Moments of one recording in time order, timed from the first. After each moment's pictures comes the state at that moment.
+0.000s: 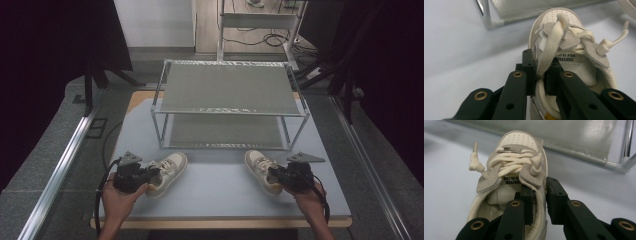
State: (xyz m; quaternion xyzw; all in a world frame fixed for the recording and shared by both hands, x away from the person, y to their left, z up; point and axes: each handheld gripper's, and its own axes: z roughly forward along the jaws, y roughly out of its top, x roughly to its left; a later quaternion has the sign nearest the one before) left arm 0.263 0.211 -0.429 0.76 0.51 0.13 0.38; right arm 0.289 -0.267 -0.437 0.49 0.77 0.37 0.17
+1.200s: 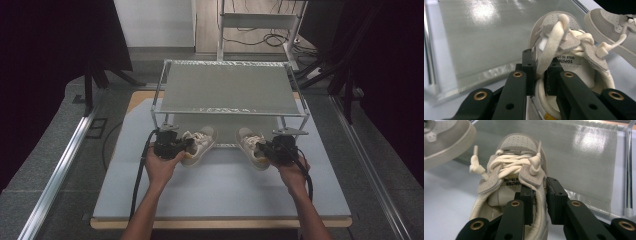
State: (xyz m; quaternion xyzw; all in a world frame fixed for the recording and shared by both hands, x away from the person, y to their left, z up) left arm 0.358 0.123 -0.420 0.74 0.51 0.13 0.42; right arm 0.351 -0.226 -0.409 0.49 0.76 0.38 0.20
